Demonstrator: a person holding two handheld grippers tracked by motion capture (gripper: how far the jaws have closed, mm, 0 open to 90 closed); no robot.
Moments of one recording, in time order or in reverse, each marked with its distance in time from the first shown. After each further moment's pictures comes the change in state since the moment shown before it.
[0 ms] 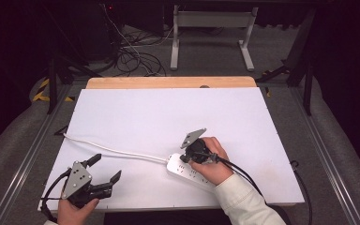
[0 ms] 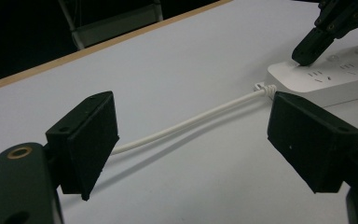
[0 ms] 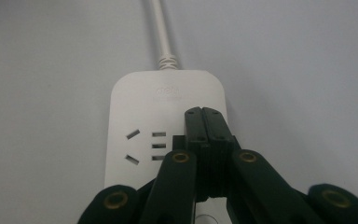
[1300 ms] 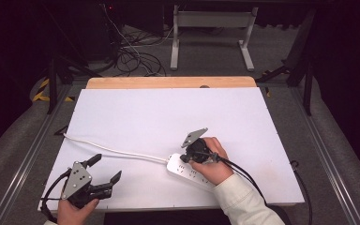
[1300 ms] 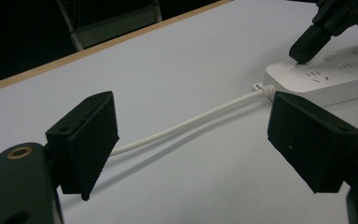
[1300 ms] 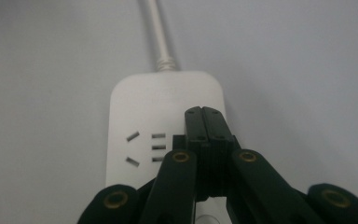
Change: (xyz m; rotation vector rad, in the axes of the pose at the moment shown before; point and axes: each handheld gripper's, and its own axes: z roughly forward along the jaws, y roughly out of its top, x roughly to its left) left arm -0.001 0.000 -0.001 -0.005 -0.006 -0.001; right arm -0.001 -0.002 -0.002 -0.035 -0.001 0.034
